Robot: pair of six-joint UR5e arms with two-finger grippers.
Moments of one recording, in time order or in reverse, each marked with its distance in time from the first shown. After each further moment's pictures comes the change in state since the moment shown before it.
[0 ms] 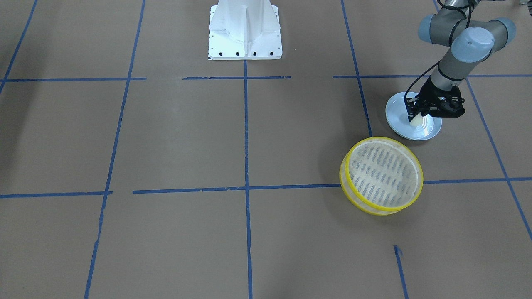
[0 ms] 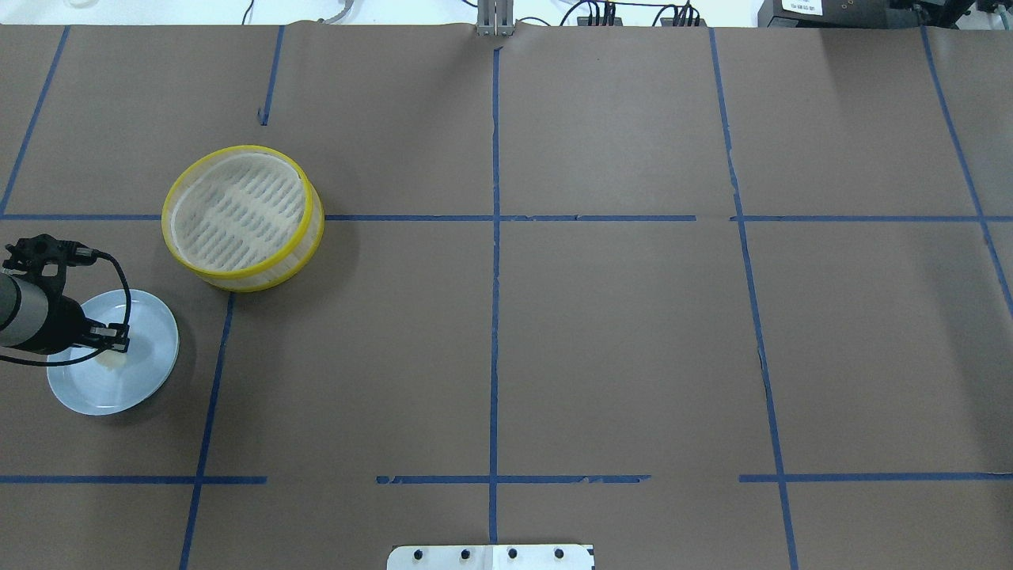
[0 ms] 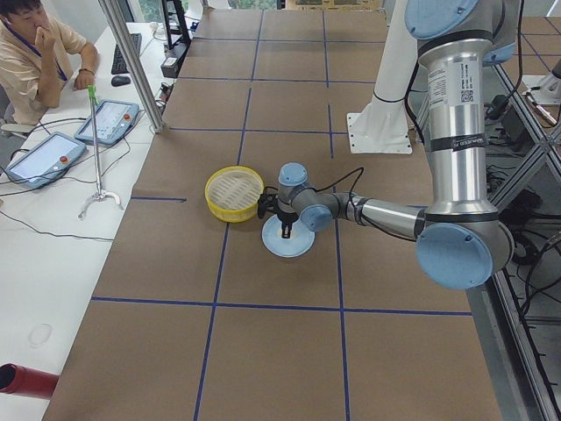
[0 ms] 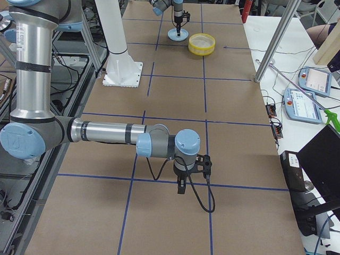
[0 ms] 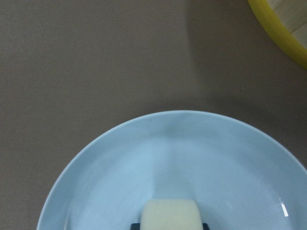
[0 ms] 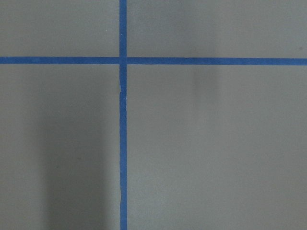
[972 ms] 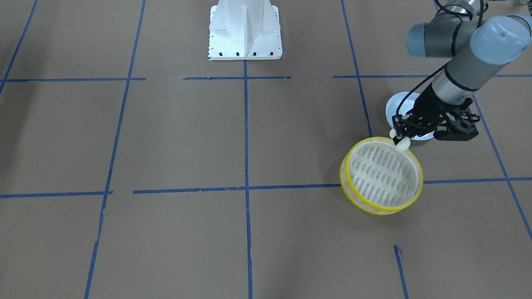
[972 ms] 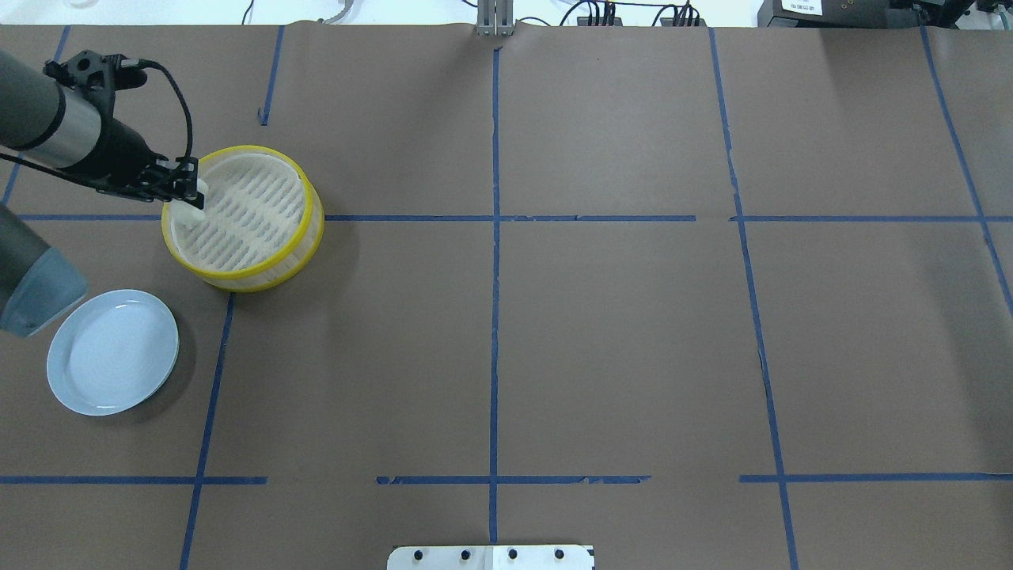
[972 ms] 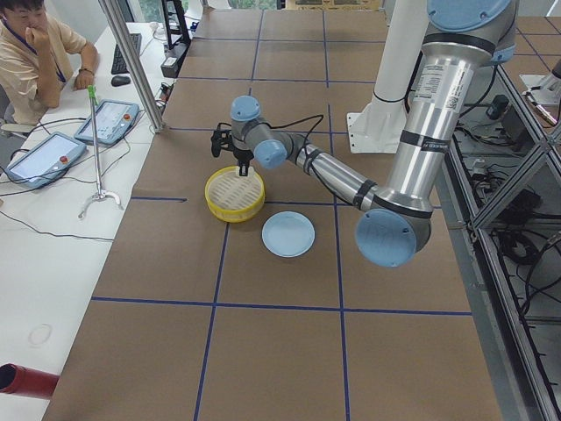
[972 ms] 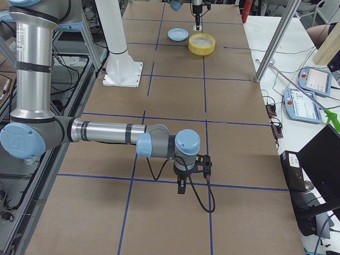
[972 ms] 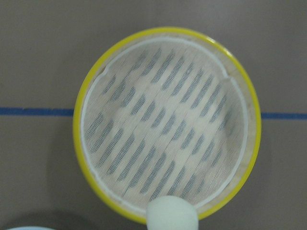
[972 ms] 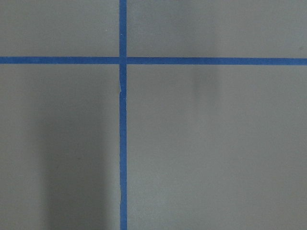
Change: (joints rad) left arm -0.231 -0.449 0.043 0.336 -0.177 -0.011; right arm 0.000 0.000 0.000 0.000 0.000 0.000
